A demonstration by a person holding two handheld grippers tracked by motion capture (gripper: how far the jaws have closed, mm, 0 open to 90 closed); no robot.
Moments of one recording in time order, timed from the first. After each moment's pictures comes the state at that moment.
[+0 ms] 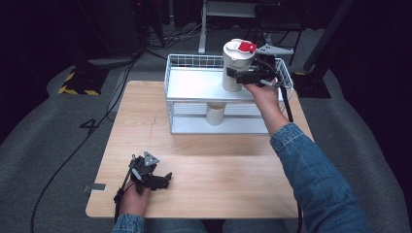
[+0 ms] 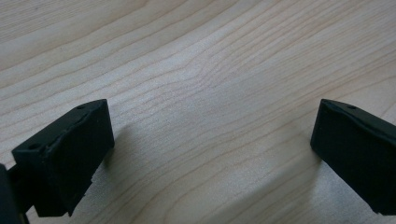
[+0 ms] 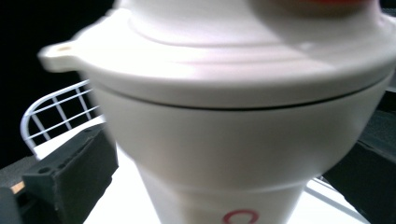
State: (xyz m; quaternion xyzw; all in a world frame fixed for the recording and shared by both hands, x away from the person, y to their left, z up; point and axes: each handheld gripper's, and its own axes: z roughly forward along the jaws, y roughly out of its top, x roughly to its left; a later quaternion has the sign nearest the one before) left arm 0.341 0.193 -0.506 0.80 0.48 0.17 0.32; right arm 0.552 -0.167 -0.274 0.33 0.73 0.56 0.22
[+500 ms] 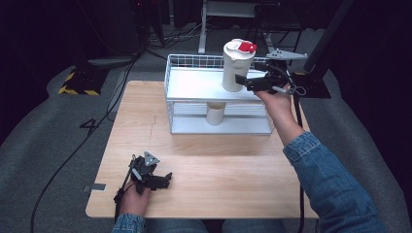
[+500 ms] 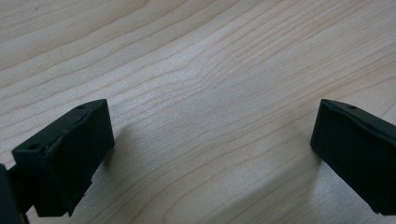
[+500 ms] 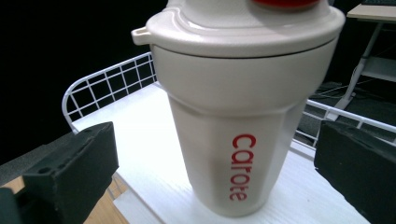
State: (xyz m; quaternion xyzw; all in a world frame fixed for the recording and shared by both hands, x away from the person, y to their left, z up) left arm 0.341 0.192 -0.506 0.80 0.48 0.17 0.31; right arm 0.520 -0.190 -0.265 0.33 0.74 0.55 0.20
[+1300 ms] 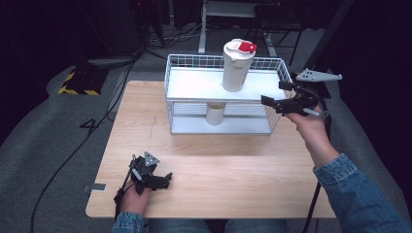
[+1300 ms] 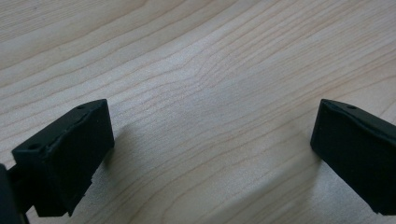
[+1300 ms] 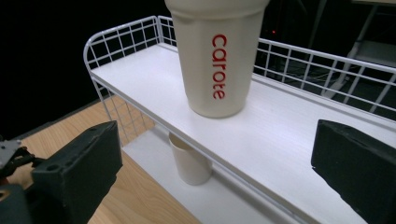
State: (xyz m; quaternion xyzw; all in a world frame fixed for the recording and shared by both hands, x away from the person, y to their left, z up) left arm 0.340 0.192 -0.506 0.80 0.48 0.17 0.31; right arm 0.459 -0.259 -0.274 0.33 0.76 0.53 0.19
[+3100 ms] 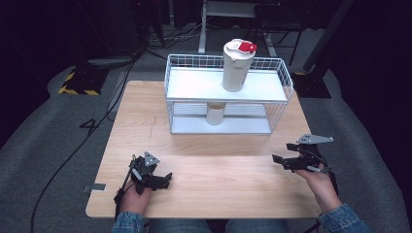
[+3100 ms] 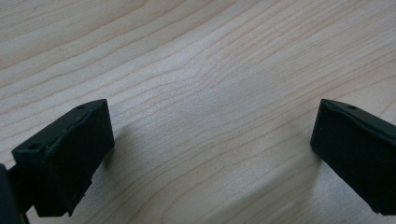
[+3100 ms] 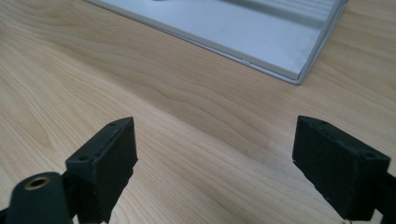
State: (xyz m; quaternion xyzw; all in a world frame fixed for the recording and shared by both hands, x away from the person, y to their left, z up) left arm 0.340 0.192 -0.506 0.80 0.48 0.17 0.31; right arm 0.392 -0.322 -0.441 0.42 0.81 0.40 0.14
